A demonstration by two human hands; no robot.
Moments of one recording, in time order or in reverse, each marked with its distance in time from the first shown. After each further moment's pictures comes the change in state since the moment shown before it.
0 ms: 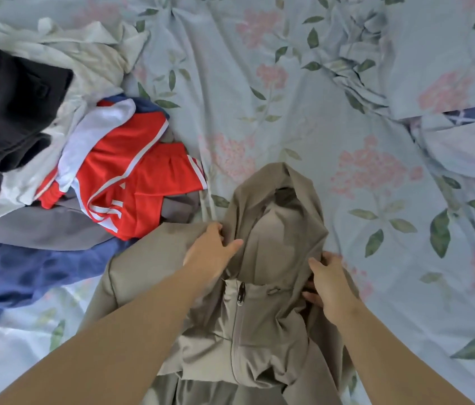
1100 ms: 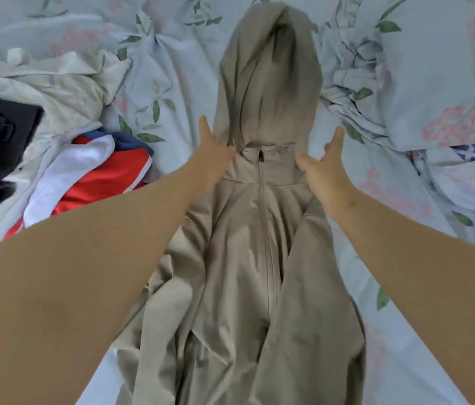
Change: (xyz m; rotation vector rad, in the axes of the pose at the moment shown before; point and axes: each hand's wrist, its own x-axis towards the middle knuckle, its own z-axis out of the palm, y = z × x) left_hand 0.143 0.137 -0.101 -0.367 0.003 0.323; right_hand 0.047 -0.224 0.043 -0.087 -0.070 -0.666
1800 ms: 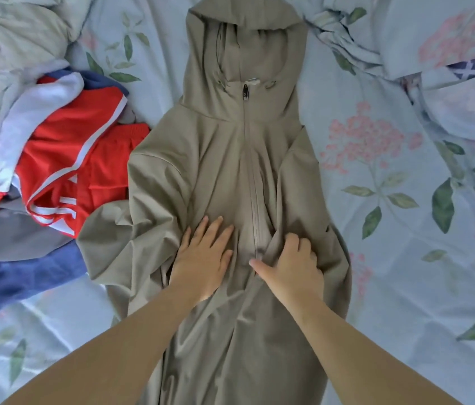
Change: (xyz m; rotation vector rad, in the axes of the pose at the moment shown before) left_hand -0.183 -0.161 0.084 1.139 -0.272 0.096; right_hand -0.180 0.167 0.017 -0.953 -0.066 0.223
